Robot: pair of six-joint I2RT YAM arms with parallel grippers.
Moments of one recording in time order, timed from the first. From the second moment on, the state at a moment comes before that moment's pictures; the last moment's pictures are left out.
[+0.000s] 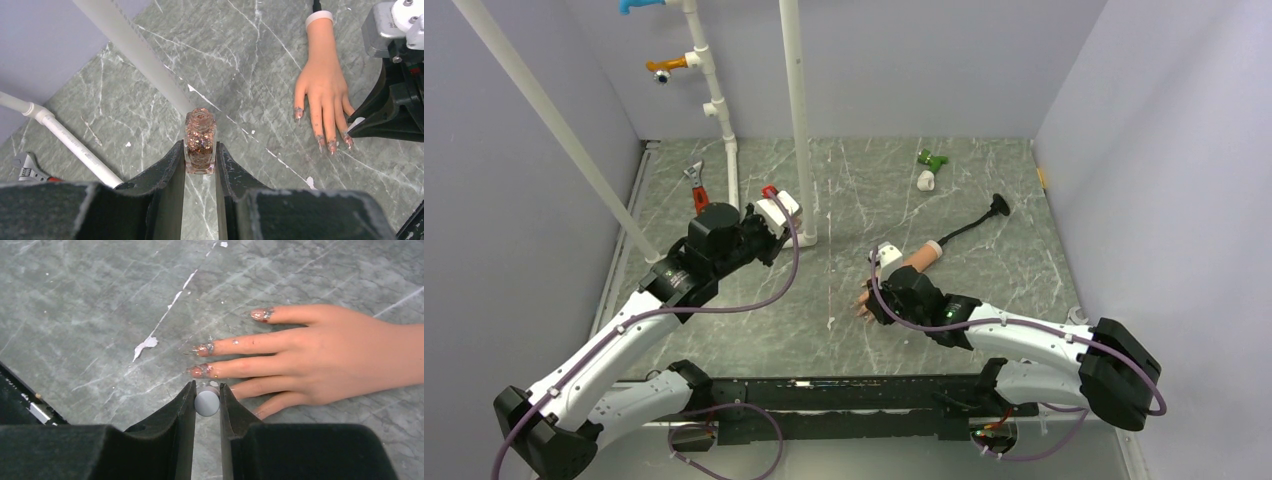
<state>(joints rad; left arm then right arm) -0.63 0.94 0.93 -0.31 0.08 0.25 0.95 1.12 0.51 -0.01 0.14 0.31</state>
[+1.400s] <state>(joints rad) -0.64 0.92 0.93 -0.30 0.06 0.27 0.96 1.19 0.48 0.00 0.09 0.35</state>
